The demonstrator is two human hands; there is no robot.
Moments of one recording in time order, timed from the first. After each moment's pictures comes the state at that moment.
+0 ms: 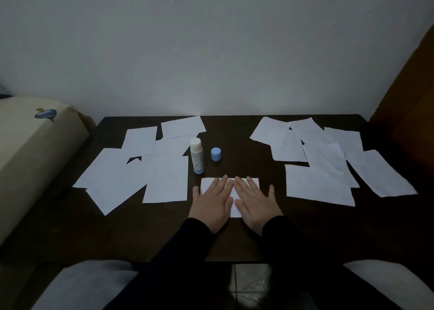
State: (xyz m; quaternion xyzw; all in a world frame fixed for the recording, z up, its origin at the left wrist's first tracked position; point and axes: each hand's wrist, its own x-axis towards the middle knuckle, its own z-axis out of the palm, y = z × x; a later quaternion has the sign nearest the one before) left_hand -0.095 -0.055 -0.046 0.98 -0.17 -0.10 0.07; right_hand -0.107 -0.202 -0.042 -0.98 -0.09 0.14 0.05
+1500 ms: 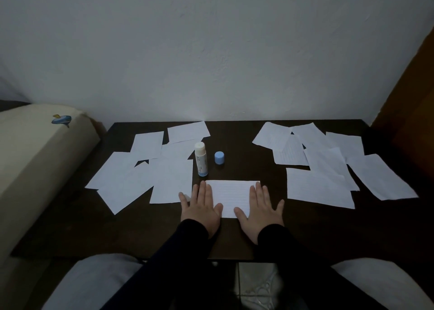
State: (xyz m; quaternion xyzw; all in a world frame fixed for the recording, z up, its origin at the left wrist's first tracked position) left_hand -0.108 -0.044 -0.040 0.98 -0.02 -0.18 -0.03; right_hand -0.130 -0.188 -0.040 -0.98 0.05 0.16 0.08
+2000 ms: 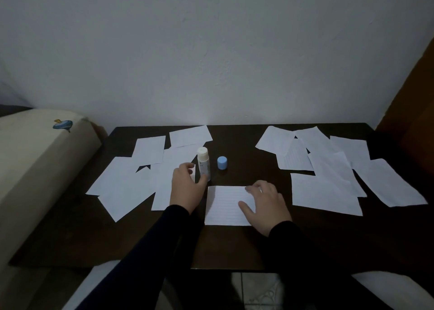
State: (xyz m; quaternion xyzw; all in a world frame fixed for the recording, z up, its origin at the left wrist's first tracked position) left_hand -0.064 -0.017 -0.006 0.89 0.14 0.06 0.43; right_hand -0.117 -0.197 -0.020 -0.99 -0.01 0.02 0.17
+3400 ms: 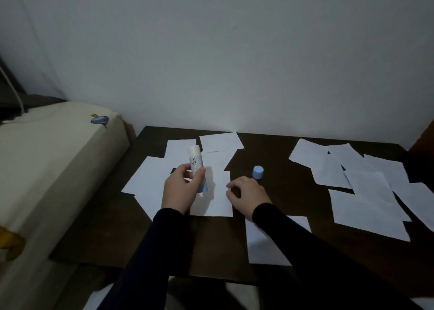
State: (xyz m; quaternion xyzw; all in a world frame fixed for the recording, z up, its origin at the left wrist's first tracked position) left_hand -0.071 0.086 0.010 0.84 0.15 0.09 0.51; right_hand -0.054 -0.086 -0.009 -0.96 -0.09 0.03 0.26
